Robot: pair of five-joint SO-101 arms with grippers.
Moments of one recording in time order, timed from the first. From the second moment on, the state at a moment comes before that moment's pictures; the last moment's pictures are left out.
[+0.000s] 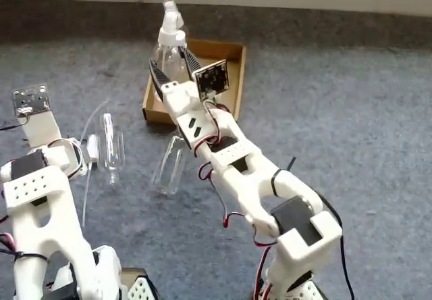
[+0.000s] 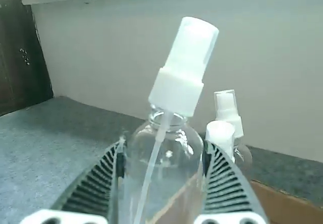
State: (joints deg) left arm -32.0 -34.3 50.1 54.9 -1.5; right arm -35.0 10.3 32.9 -40.8 -3.0
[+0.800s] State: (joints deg) left arm -32.0 -34.3 50.1 54.9 -1.5; right arm -35.2 24.0 32.2 -50.7 3.6
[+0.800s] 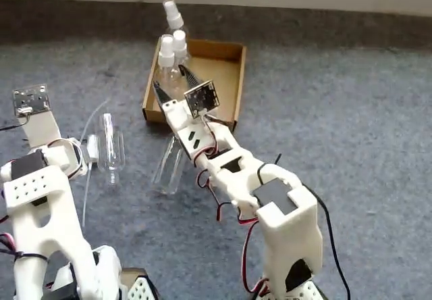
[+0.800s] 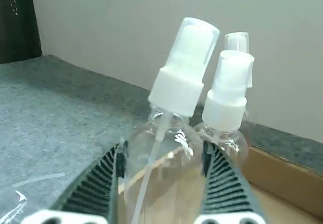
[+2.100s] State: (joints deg) left arm -32.0 -34.3 50.1 54.9 -1.5; right arm -35.8 24.0 32.2 -50.7 3.6
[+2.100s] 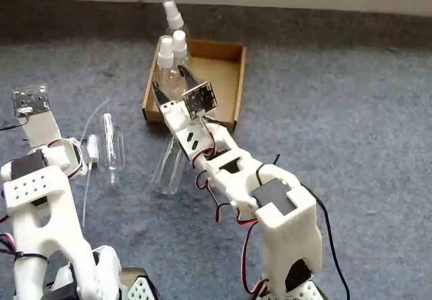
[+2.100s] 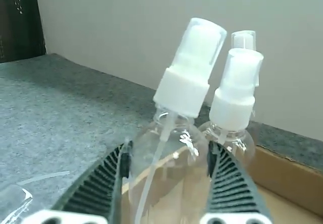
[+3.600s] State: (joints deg) left arm -32.0 -34.3 50.1 54.9 -1.5; right arm -35.8 24.0 33.8 -50.9 3.6
